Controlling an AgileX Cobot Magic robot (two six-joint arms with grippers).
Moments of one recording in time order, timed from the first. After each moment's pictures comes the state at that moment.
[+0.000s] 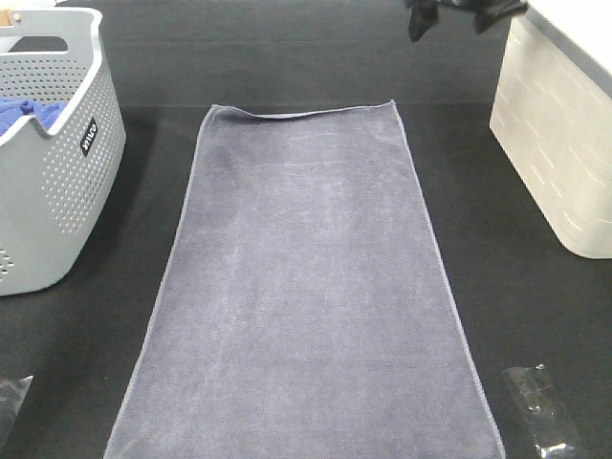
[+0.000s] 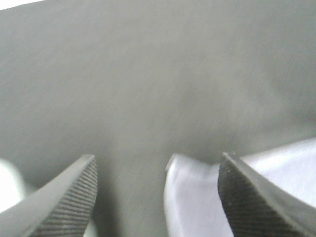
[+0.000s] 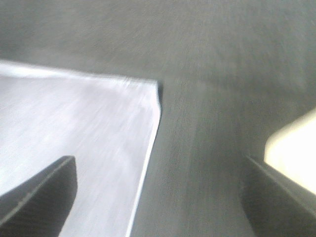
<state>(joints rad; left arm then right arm) -0.33 2.33 -2.39 0.36 0.82 -0.28 0.21 2.25 -2.21 0.07 0.92 -0.06</state>
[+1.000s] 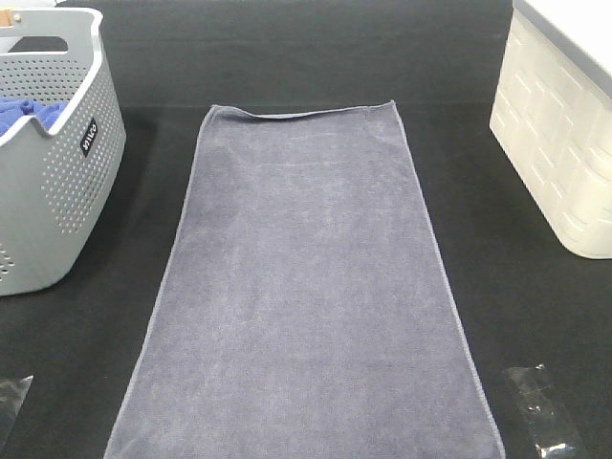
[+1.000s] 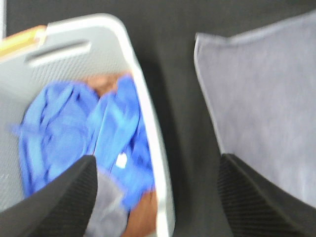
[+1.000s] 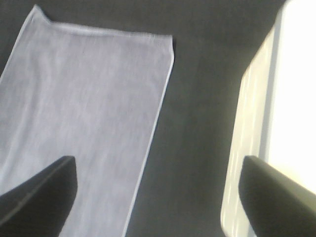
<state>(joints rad) -0.33 1.71 -1.93 0.26 1.21 -0.15 0.21 1.76 -1.99 0.10 1.22 -0.06</state>
